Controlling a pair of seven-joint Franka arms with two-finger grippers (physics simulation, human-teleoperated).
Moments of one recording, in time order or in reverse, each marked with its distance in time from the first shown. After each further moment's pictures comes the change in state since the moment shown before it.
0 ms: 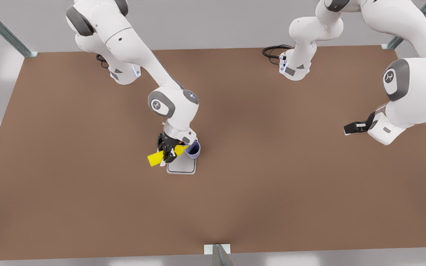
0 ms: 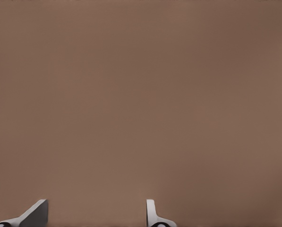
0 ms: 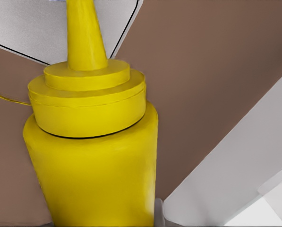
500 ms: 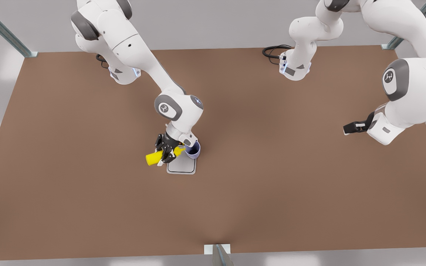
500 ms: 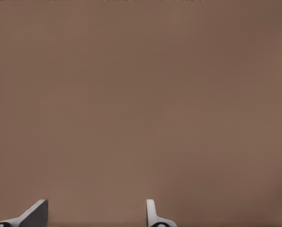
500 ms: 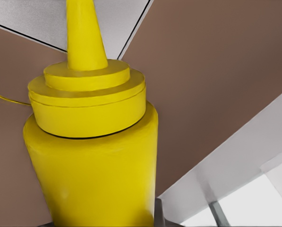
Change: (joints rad) left arm -0.002 0.000 -0.003 0.001 -0.003 -0.005 -0.018; right arm 0.023 0.051 0.002 -0.012 -0.103 -0.085 0.101
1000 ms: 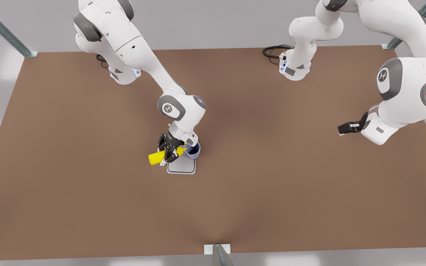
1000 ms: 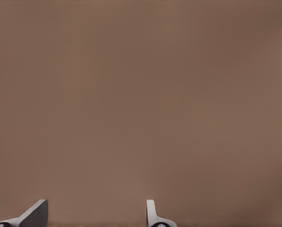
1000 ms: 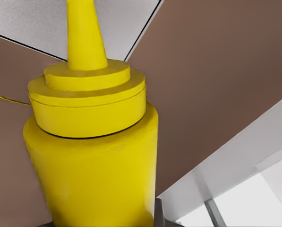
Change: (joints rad) left arm -0.023 0.002 -0.009 0.007 0.000 0.000 -0.032; right arm 0.018 0.020 0.000 -0.003 -0.025 0.000 0.023
